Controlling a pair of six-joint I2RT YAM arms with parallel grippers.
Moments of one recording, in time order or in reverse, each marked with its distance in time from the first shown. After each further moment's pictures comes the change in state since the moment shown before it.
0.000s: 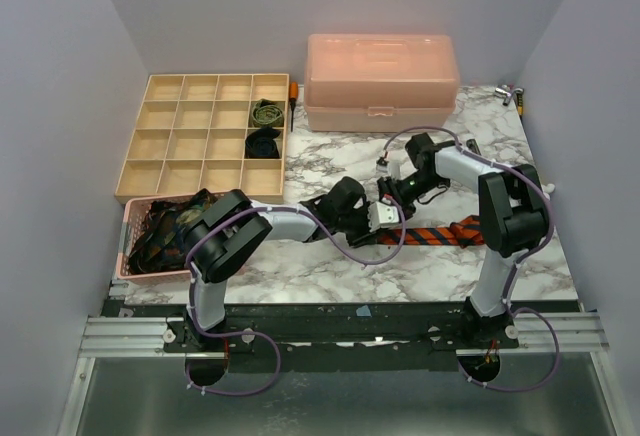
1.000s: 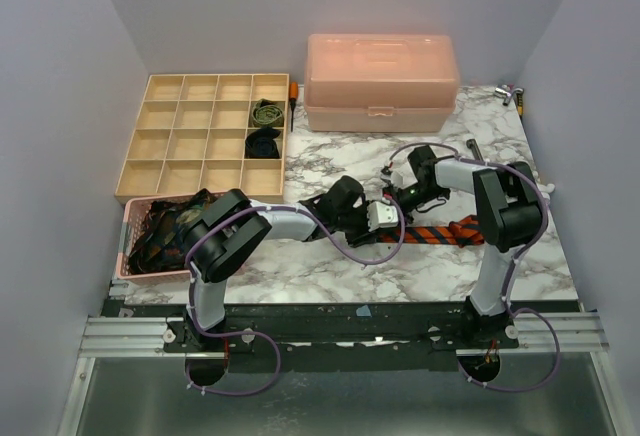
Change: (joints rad) left arm 0.013 -0.001 0.004 -0.013 -0.007 0.019; right arm -0.029 0.036 -0.135 0.226 -0.070 0.180
